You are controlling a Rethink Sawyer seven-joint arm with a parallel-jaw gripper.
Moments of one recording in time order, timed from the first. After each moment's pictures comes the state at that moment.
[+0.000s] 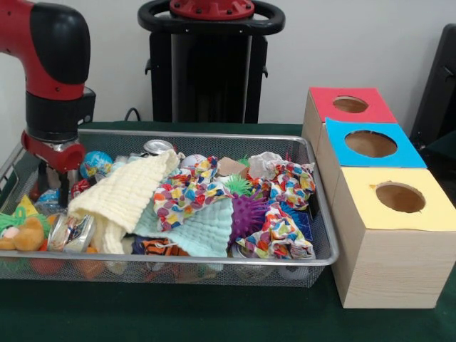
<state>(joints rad) -0.74 -0.40 -0.02 1.63 -0.33 0.10 1.98</state>
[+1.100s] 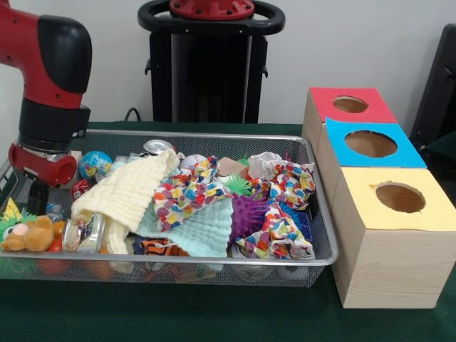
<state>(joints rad) -0.75 -0.36 -0.01 1.59 -0.42 -0.10 1.98</state>
